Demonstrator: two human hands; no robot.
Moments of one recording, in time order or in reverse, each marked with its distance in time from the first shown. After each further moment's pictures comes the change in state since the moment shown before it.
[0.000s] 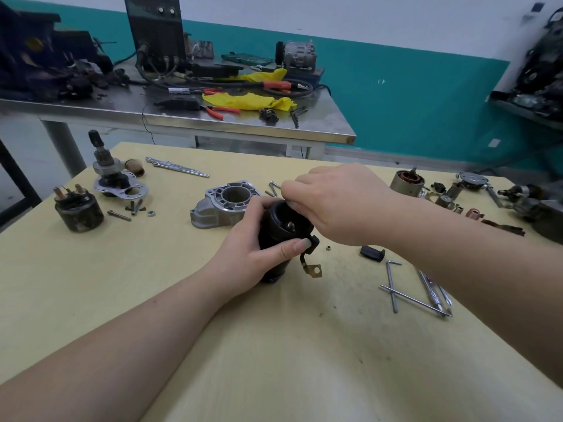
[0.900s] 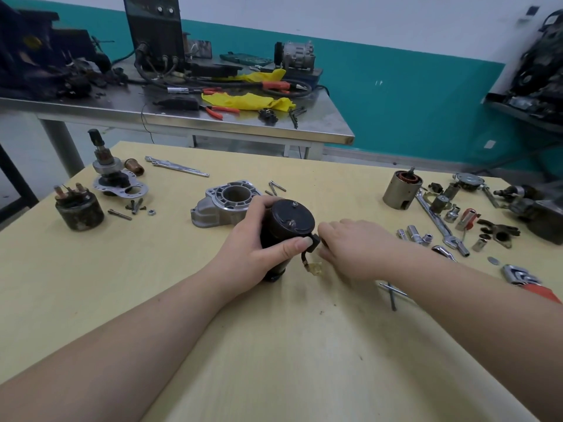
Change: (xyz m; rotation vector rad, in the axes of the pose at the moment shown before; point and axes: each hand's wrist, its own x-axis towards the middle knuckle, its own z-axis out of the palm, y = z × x) left_hand -0.001 0.000 0.002 -0.016 -0.001 0.002; right_hand -0.043 -0.004 0.077 0.109 -0.493 0.358
